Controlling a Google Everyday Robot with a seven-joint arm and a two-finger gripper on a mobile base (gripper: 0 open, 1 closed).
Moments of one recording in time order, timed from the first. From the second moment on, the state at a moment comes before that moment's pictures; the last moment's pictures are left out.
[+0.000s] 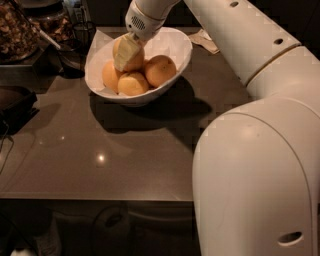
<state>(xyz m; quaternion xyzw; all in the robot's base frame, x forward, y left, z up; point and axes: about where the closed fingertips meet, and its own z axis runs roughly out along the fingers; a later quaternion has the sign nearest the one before) 0.703 0.069 0.935 -0.53 0.81 0.13 0.23</state>
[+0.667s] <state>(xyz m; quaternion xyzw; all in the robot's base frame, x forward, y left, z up) 0.706 0.068 0.935 -0.52 0.81 0.12 0.24</state>
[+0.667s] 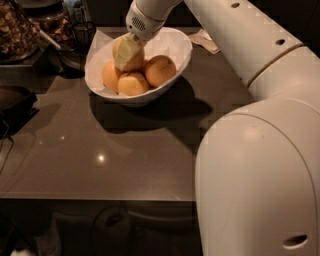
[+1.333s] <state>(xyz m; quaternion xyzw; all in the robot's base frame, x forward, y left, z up) 0.677 0.062 0.967 -0.51 0.78 0.16 0.32</state>
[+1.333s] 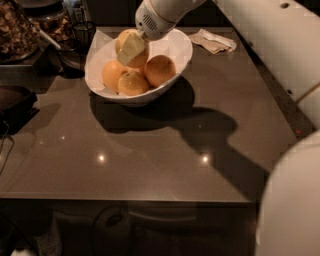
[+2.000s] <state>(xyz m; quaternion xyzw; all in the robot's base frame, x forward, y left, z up) 0.644 0.051 0.977 -0.50 0.77 0.18 0.35</state>
